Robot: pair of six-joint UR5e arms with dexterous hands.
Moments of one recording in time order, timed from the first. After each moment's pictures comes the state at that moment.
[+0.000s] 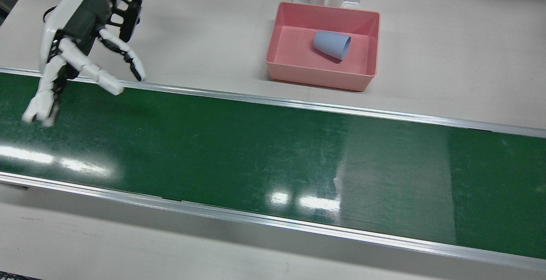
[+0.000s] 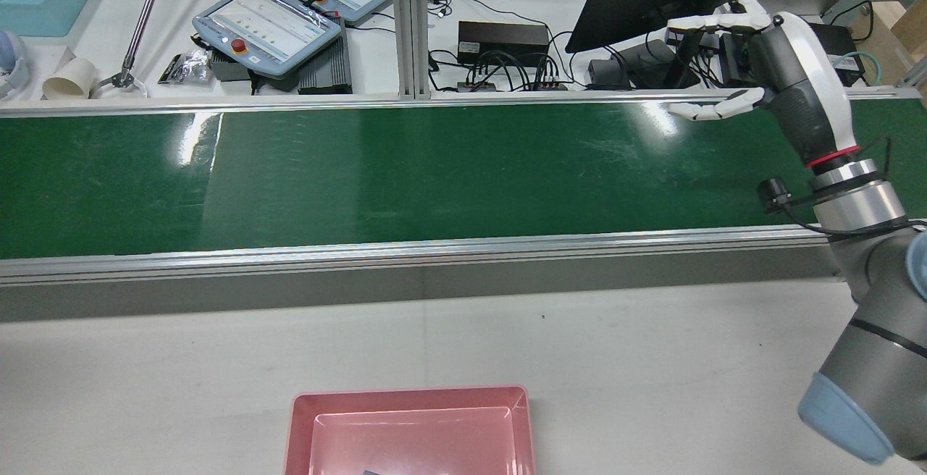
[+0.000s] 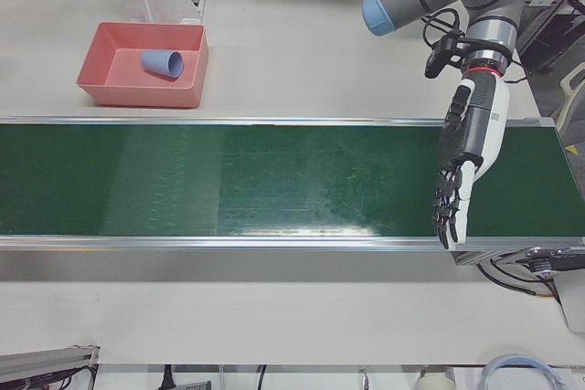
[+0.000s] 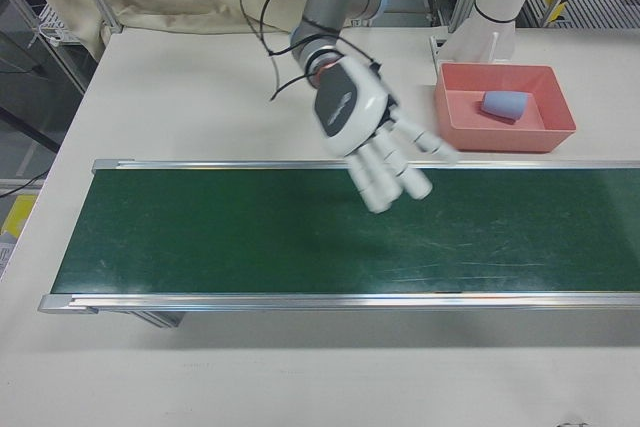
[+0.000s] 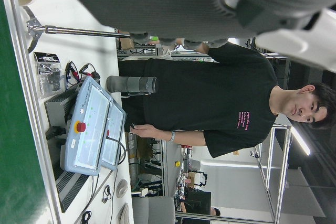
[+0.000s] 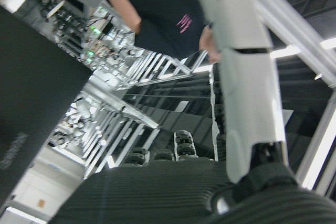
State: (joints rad) left arm -1.45 -1.68 -1.79 0.24 1.79 0.00; right arm 0.86 -1.48 2.09 -3.24 -0.84 -0.92
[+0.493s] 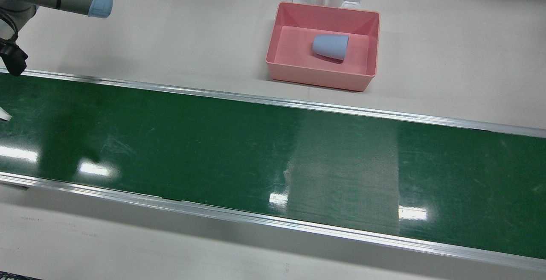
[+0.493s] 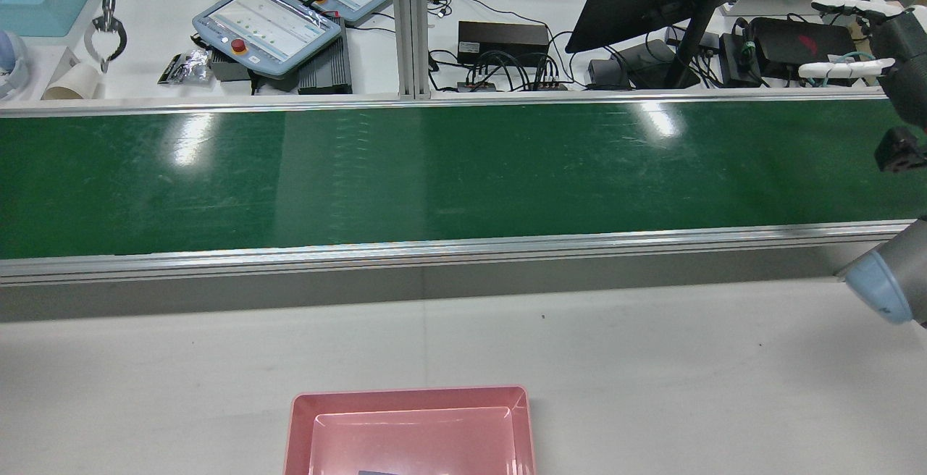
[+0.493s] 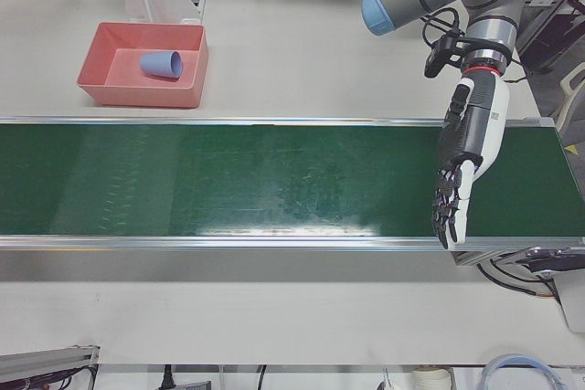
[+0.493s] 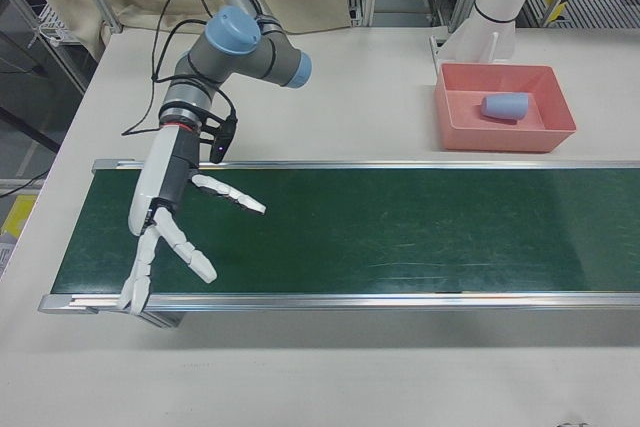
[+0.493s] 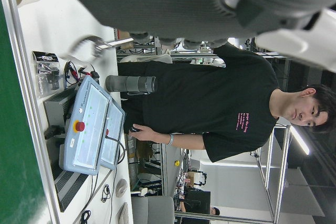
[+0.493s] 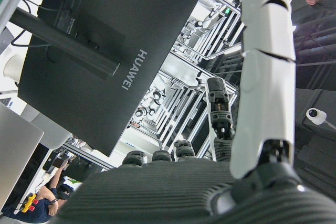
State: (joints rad) left arm -1.45 -1.68 -1.80 0.24 1.79 0.00; right arm 1.21 -1.46 1.72 -3.30 -1.12 -0.54
